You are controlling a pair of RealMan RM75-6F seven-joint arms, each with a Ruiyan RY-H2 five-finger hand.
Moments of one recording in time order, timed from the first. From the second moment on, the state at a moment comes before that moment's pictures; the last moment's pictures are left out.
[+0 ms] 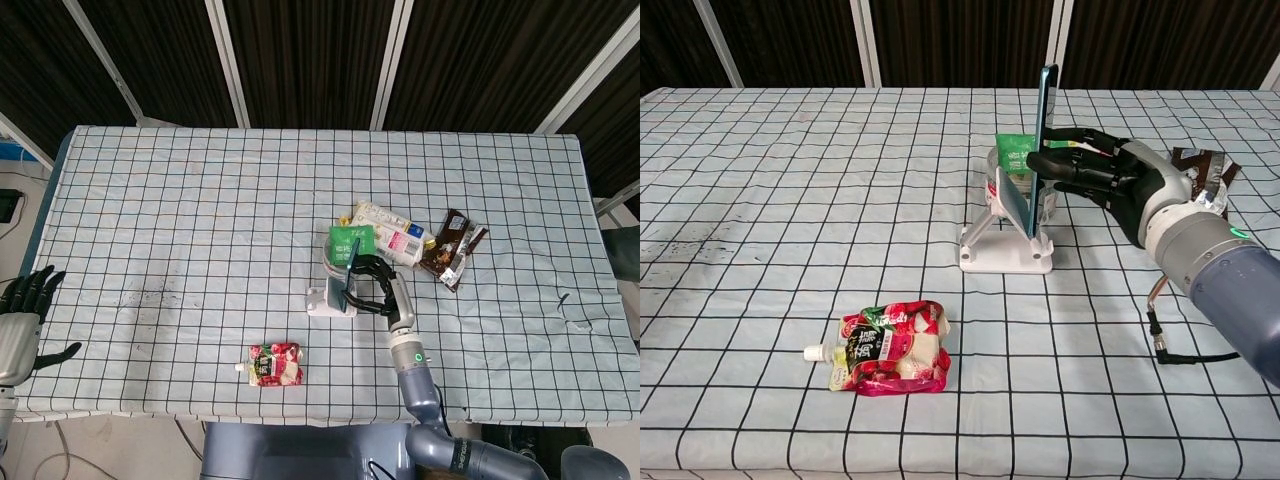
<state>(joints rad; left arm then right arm) -0.12 -1.13 -0.04 -1.63 1.46 1.44 0.06 0.47 -1.94 0.42 -1.40 -1.13 1.06 0.68</state>
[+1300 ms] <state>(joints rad) -0.12 -1.13 -0.05 -1.64 1.45 1.44 0.06 0.47 -1.96 0.39 -1.35 -1.17 1.08 0.67</state>
